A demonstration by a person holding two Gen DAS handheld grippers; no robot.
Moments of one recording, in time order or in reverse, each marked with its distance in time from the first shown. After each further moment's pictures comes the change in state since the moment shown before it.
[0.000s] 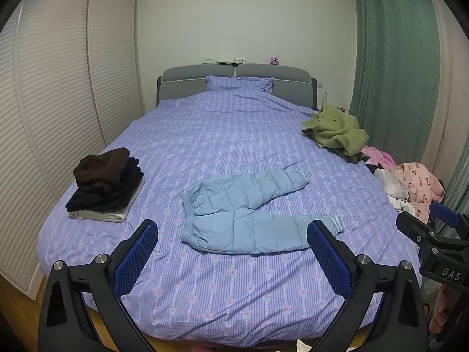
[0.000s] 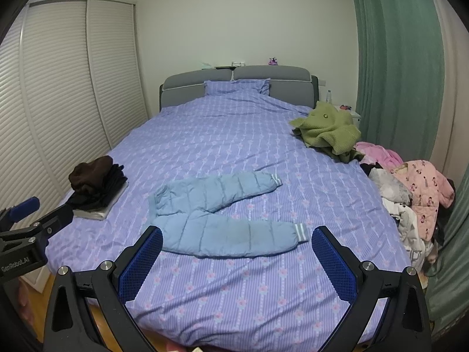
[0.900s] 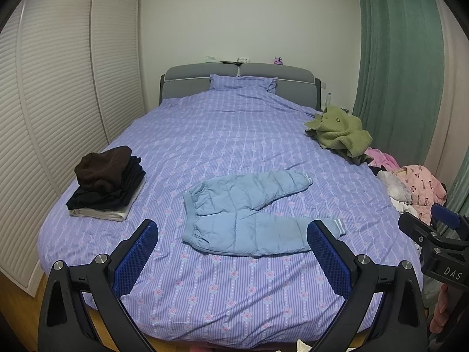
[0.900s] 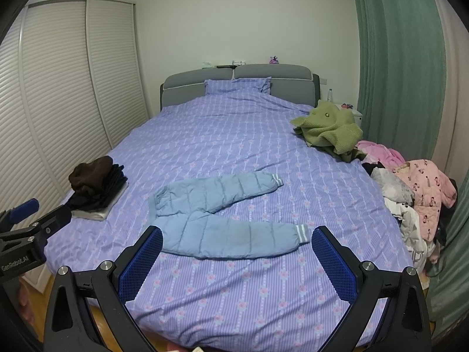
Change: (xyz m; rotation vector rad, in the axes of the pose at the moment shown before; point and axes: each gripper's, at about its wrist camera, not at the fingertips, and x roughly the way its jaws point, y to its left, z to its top) left arm 0.003 0.002 0.003 -0.009 0.003 0.009; right arm 0.008 -0.005 0.006 0.009 0.006 0.009
